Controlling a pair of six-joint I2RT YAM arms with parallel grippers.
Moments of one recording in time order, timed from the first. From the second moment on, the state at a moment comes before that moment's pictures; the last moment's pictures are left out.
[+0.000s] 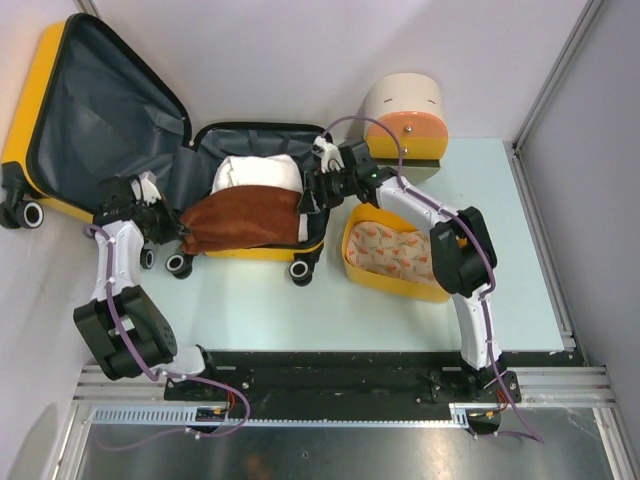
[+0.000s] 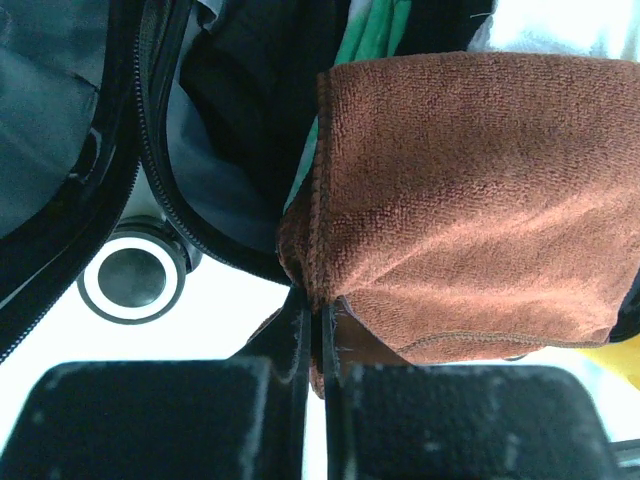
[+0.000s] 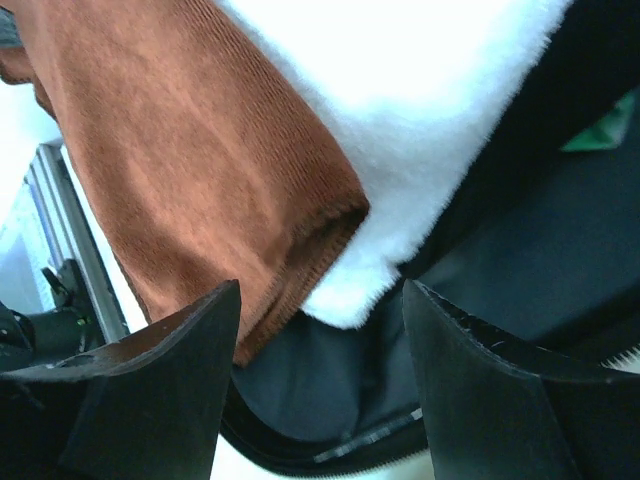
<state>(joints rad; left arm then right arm) 0.41 1.41 1.15 -0.69 0.42 -0.13 0.56 2.14 1.80 -0.29 -0.61 0.23</state>
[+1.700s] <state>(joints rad) 0.28 1.22 1.19 -0.68 0.47 -0.07 0.59 2.10 1.79 -0.18 -0.67 0.36</state>
